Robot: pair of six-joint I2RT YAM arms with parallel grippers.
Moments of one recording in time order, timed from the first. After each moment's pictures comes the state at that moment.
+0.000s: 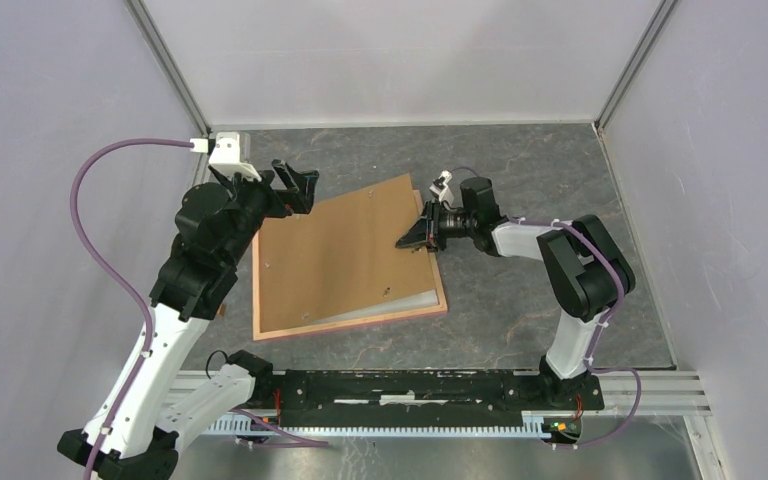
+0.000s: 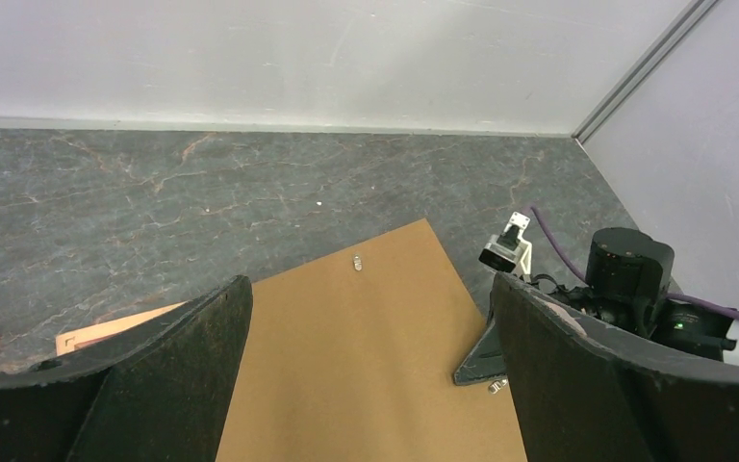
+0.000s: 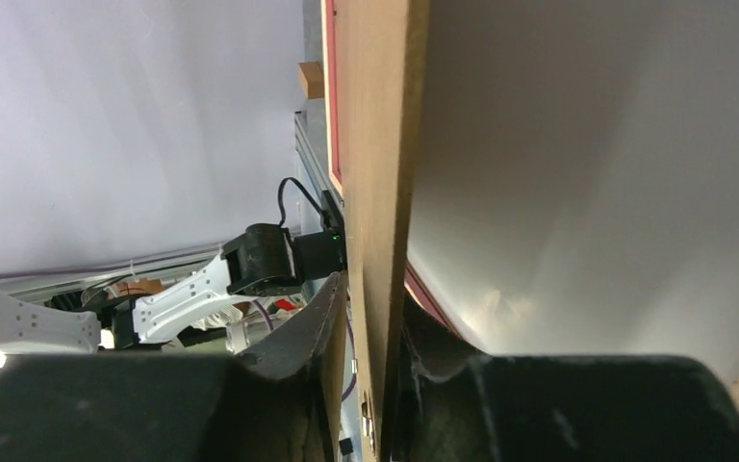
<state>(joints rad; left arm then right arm) -0.42 0.84 1.12 -0.34 -0.13 -0.30 0.43 1.83 0.92 0.37 -0.92 0.97</state>
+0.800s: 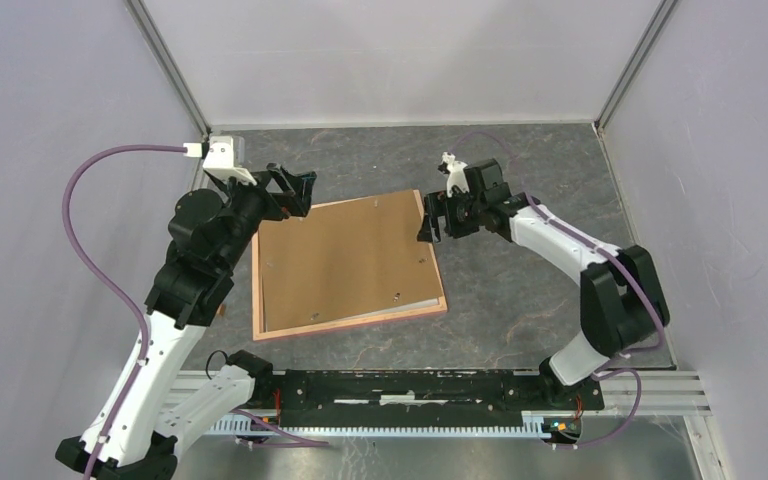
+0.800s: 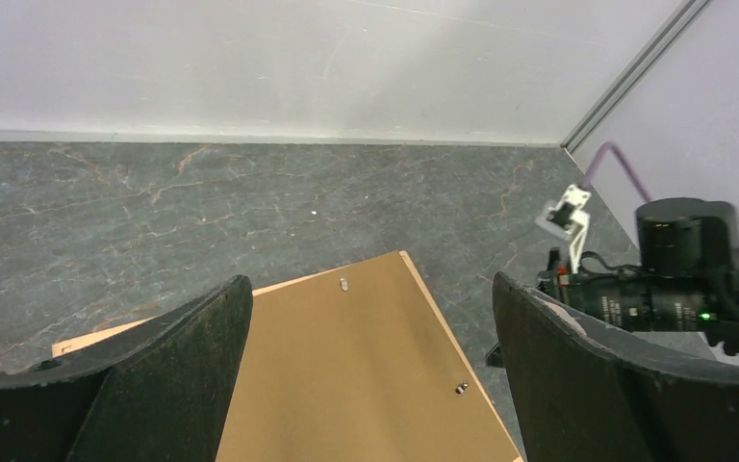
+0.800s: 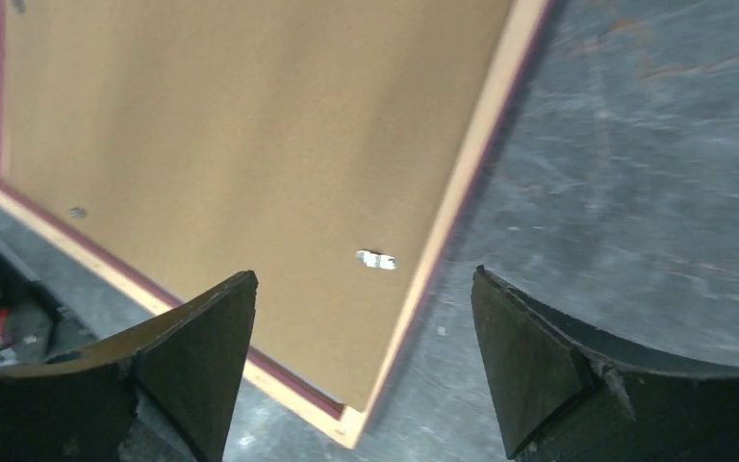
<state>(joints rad) -0.42 0.80 1.11 -0.33 -0.12 -0.30 0.44 1.63 1.10 -0.31 -0.41 0.24</state>
